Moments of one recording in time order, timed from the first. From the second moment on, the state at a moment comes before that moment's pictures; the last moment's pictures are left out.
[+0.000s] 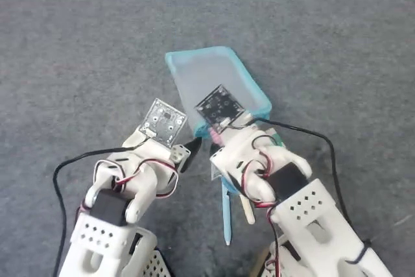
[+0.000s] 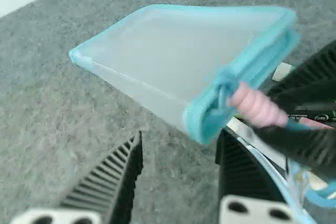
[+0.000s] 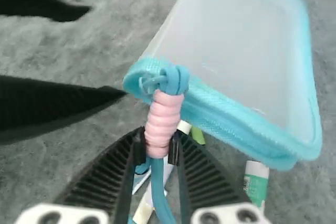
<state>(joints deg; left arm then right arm) 13.3 -73.4 70.0 56.8 -7.4 -37.9 -50.7 53.5 54.4 10.5</state>
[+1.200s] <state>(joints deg) 2.3 -57.7 72.3 40.4 -5.9 -26.6 -46.1 54.1 58.8 21.6</state>
